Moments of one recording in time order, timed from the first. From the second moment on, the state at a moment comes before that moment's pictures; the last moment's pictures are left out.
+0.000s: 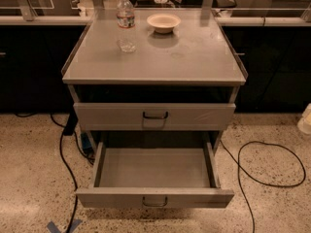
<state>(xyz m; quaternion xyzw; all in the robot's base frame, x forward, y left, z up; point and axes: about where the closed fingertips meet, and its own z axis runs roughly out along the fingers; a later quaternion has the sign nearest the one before) 0.433 -0.296 0.975 -0.49 0.85 -0.04 0.19</state>
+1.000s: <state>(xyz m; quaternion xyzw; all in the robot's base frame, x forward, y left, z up) 0.431 -0.361 0.956 -0.41 0.89 -0.04 0.20</state>
